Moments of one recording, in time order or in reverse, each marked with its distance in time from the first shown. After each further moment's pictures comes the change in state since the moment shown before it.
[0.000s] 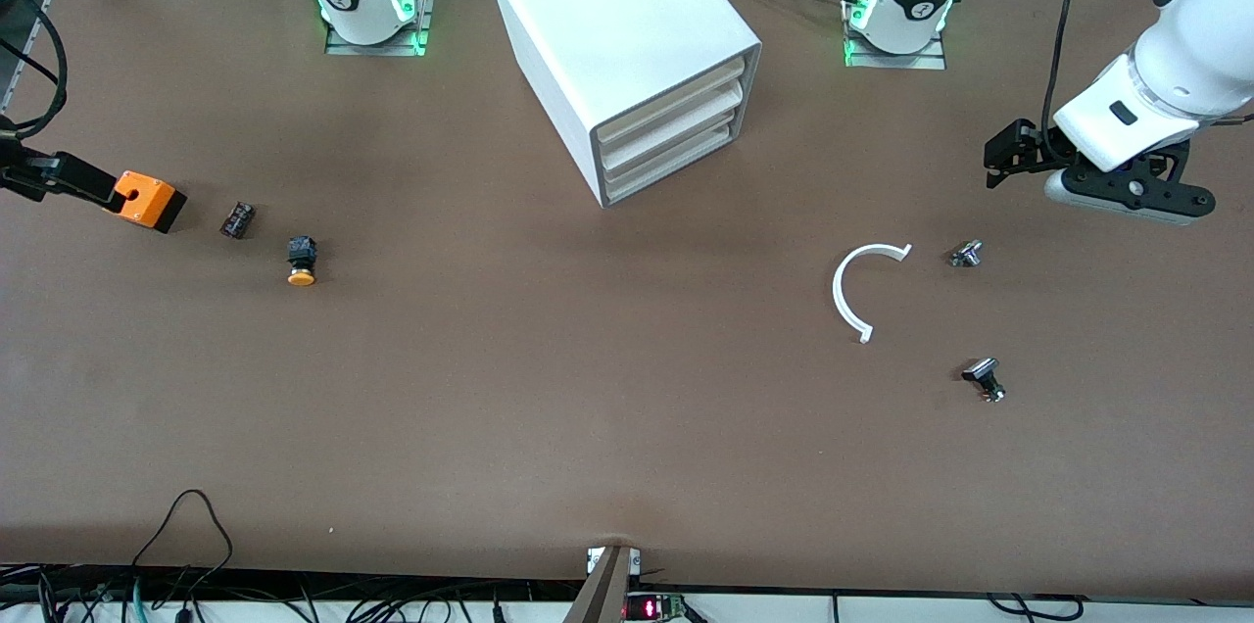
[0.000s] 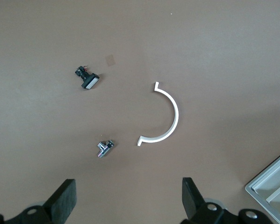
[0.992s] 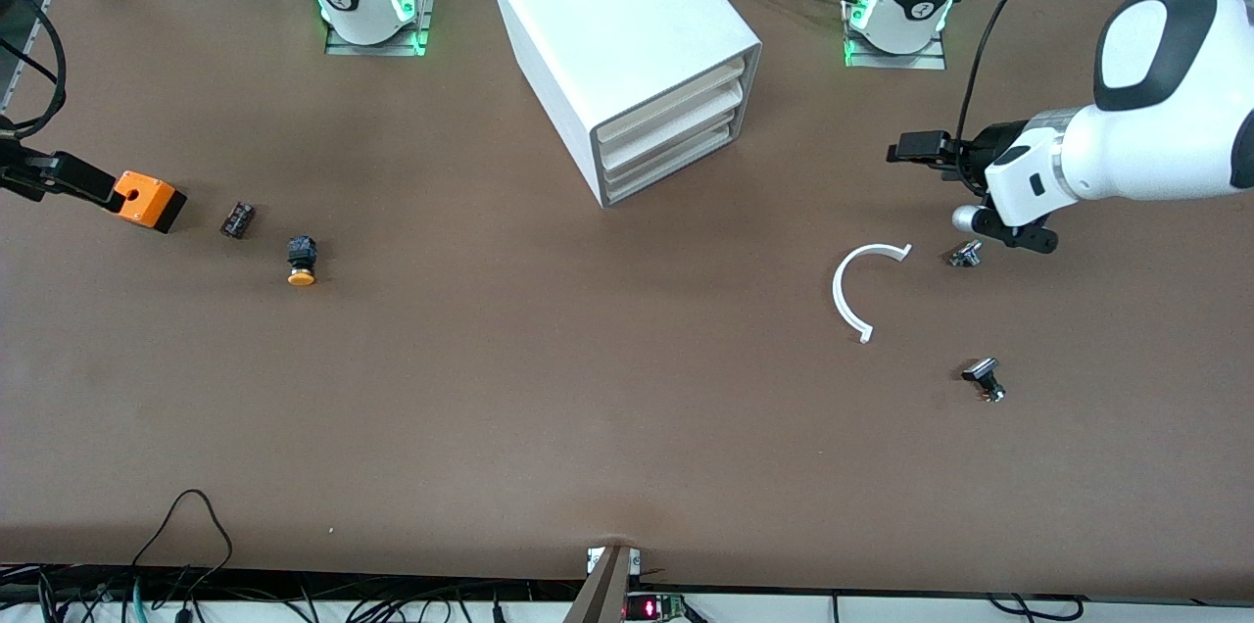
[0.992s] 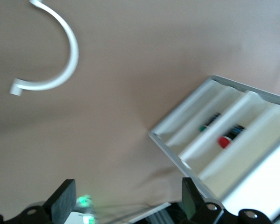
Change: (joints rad) left arm 0.054 0.157 -0.025 -0.043 -0.473 -0.230 0.001; right arm 0.000 0.000 0.000 0.002 0.000 0.000 0.000
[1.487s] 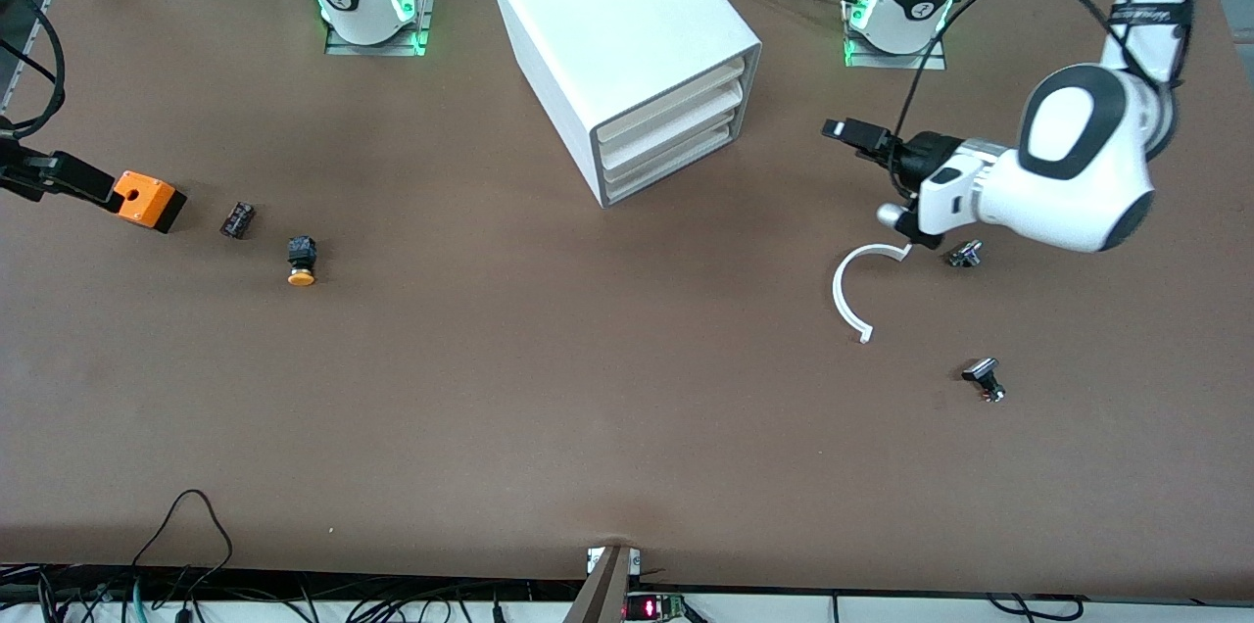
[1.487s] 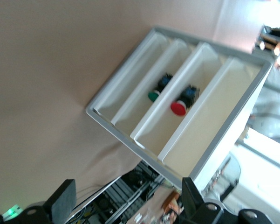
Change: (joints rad) left arm 0.003 0.080 -0.044 -0.225 -0.238 -0.003 0.269; right arm 0.000 0.000 0.000 0.001 0.000 0.000 0.000
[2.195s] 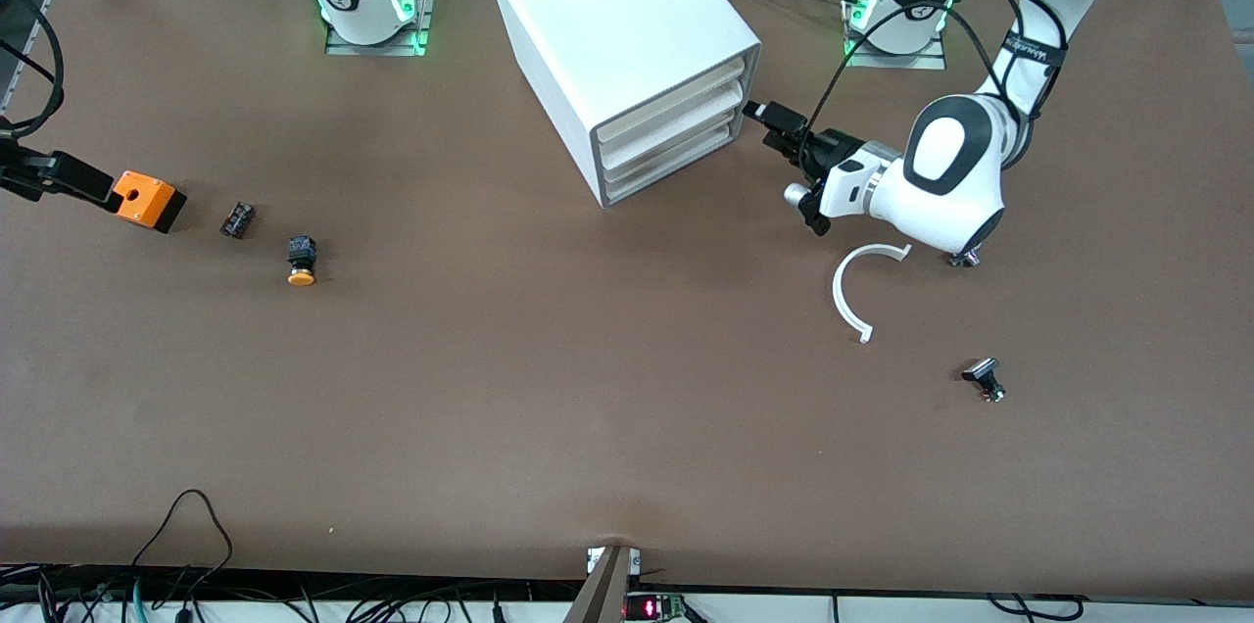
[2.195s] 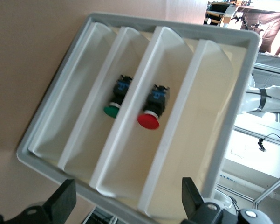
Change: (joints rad) left arm -0.009 0.114 -0.144 -0.094 -0.210 0.181 0.222; right arm 0.000 0.000 -0.001 0.000 0.000 0.000 0.000
